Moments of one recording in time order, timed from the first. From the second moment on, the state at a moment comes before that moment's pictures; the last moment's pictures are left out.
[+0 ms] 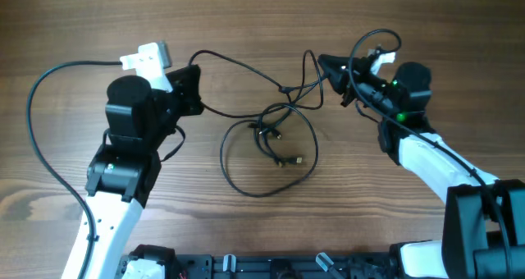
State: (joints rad) left arm -0.16 1.05 0.86 -0.21 0.18 -0.47; right arm 0.09 1.57 0.69 0.74 -0.73 1.73
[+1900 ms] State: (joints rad) left arm -0.04 1.04 0.86 0.74 0.54 -1.07; right arm 0.29 1.57 0.70 0.54 -0.88 0.91
